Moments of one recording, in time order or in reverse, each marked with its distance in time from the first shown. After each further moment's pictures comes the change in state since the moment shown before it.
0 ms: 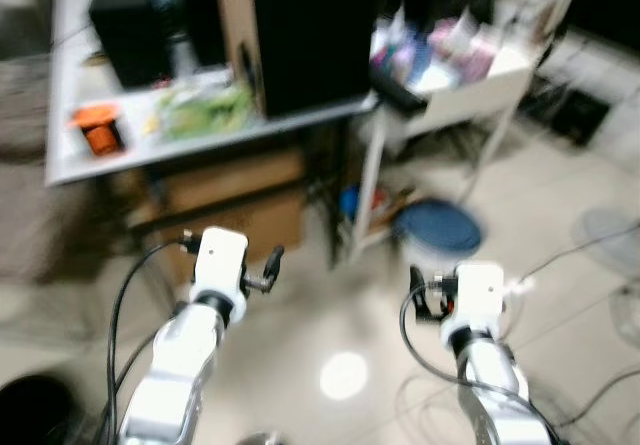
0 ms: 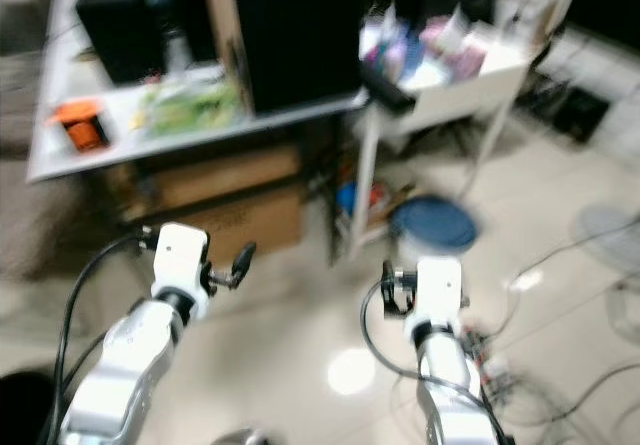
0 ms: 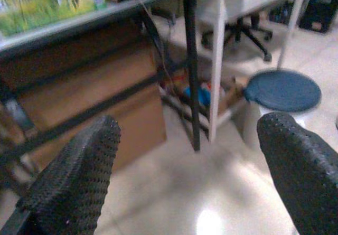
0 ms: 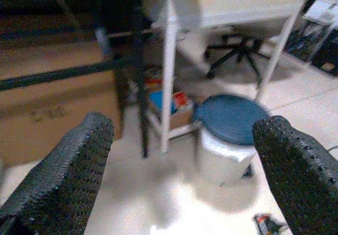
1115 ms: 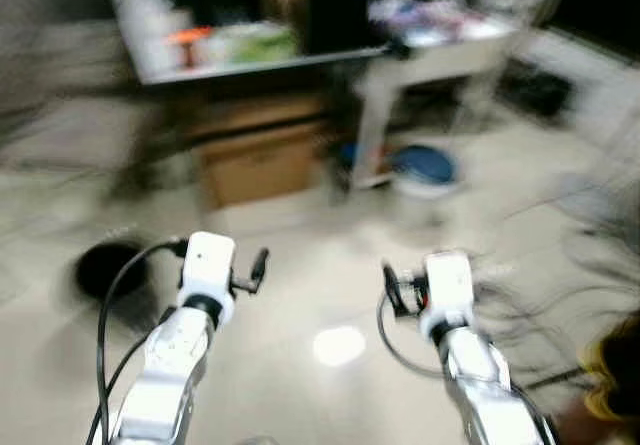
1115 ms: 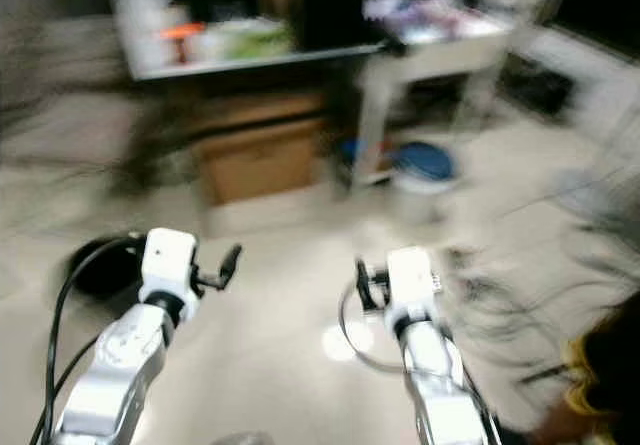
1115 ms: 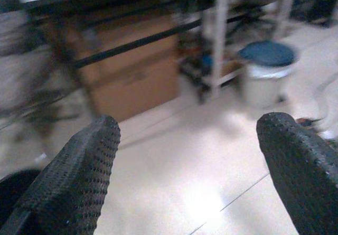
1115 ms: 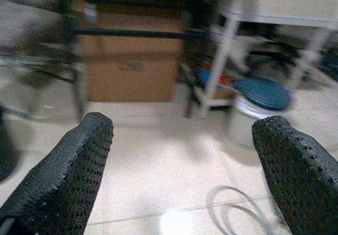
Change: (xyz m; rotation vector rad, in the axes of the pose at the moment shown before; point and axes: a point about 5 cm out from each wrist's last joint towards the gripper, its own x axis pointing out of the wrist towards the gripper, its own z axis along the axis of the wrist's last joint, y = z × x) left arm 0.001 0.014 -0.003 0.019 0.002 0.073; right arm 0.014 0.022 0.008 -0.079 -0.033 0.164
